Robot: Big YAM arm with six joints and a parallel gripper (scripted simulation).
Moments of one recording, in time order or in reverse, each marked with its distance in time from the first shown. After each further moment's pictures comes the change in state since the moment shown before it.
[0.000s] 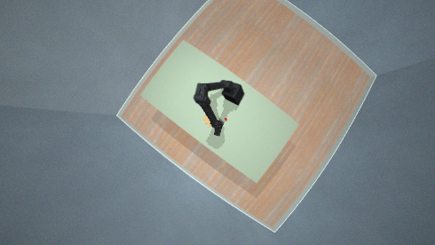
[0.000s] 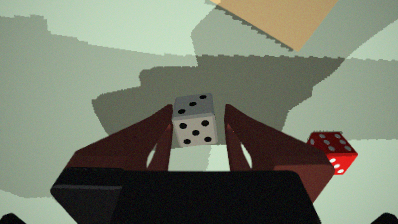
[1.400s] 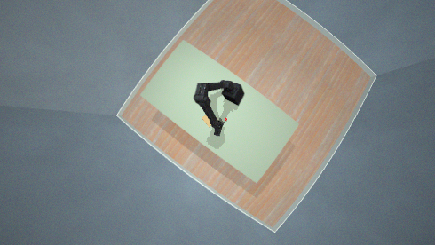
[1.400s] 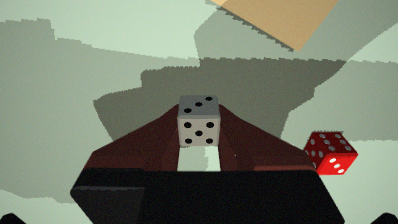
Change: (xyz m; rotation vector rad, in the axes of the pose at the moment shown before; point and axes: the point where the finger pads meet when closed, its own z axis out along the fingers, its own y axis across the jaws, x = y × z) arm 0.000 0.000 0.000 -0.001 0.000 0.000
